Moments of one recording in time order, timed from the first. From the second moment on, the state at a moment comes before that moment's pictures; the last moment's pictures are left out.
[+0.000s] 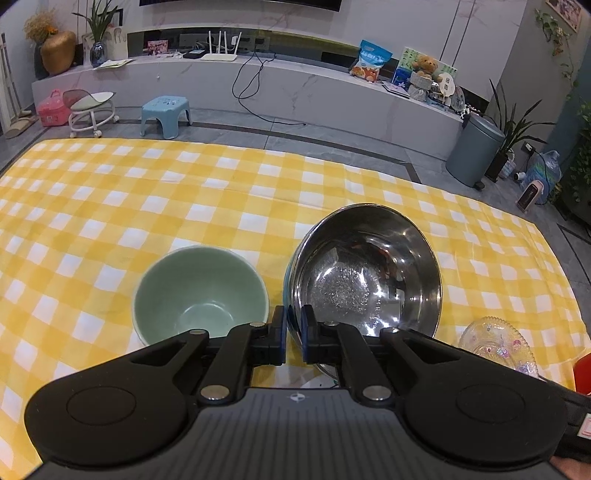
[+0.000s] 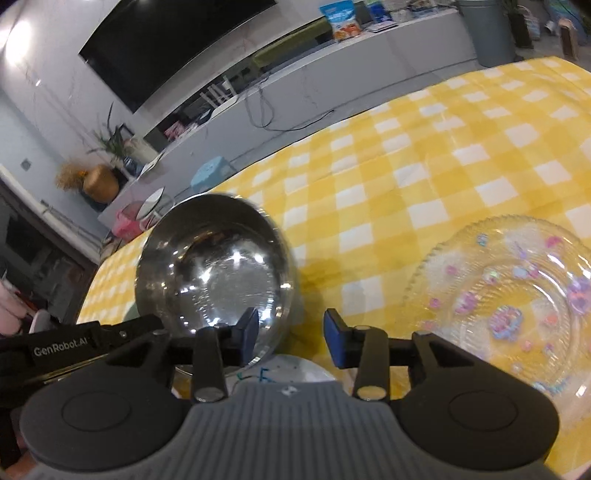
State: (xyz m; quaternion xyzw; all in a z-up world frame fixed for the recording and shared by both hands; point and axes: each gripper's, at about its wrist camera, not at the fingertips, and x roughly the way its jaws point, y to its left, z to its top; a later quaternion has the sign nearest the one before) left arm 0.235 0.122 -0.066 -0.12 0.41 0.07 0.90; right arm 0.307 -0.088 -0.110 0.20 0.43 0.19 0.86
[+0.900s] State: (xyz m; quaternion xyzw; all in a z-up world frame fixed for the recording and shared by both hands) left arm 0.219 0.112 -0.036 -0.11 0.39 0.03 0.91; right arm 0.285 -0.082 -0.083 0.20 0.39 0.14 0.89
